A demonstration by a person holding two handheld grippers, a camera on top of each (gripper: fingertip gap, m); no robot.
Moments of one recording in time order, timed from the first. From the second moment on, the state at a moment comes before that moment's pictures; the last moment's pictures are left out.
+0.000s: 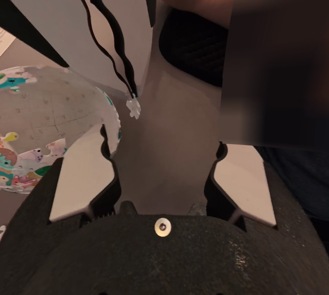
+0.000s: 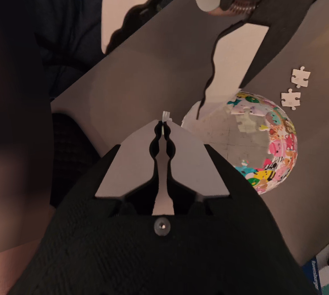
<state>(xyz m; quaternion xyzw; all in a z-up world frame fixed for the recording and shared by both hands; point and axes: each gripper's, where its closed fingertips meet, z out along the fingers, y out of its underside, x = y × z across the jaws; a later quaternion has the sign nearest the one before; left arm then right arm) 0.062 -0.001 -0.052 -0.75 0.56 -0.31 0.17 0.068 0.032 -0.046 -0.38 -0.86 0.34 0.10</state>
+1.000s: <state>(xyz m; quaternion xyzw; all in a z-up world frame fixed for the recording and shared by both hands) 0.065 -0.013 -0.066 -0.74 0.57 -0.32 0.16 0.060 0.043 -0.068 -0.48 -0.83 0.27 0.07</state>
